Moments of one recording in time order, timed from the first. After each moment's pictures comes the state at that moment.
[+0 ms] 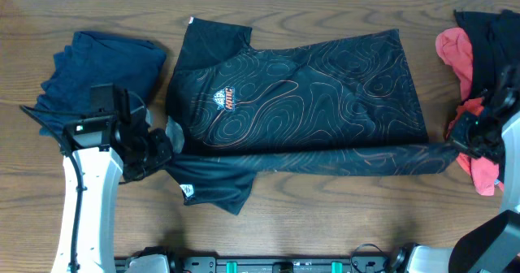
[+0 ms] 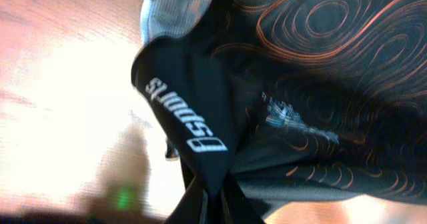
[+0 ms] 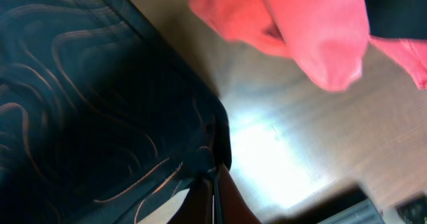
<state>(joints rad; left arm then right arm) 0.15 1.28 1.05 -1.20 0.26 -0.29 -0.42 1.53 1.26 -1.18 0.05 0.22</state>
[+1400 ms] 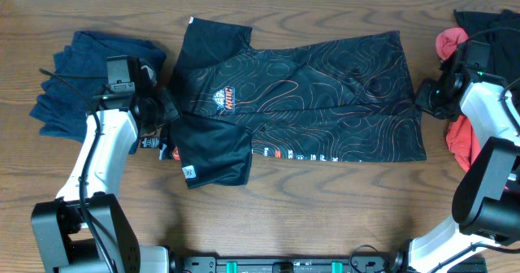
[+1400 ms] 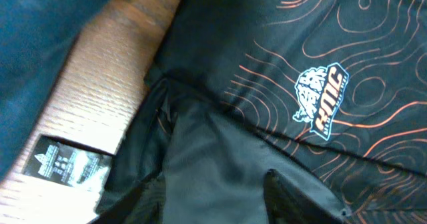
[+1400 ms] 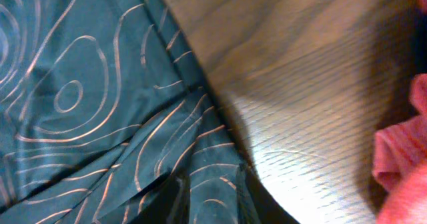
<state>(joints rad) 0.11 1.58 1.05 -0.65 0.22 -0.36 -0.27 1.84 1.25 -0.66 -0.09 0.23</state>
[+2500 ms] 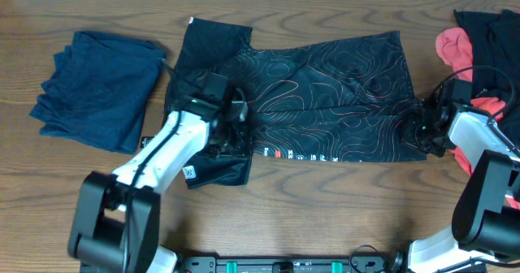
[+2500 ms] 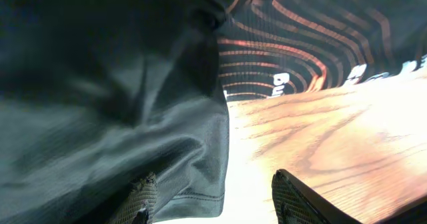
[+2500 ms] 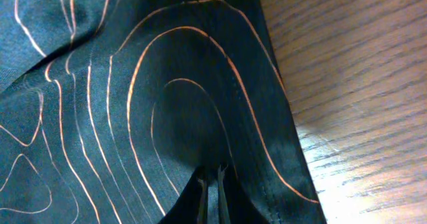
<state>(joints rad) -0.38 1.68 1.04 -0.83 0.33 -0.25 -0.27 1.75 0.94 -0.60 -0.12 0.17</state>
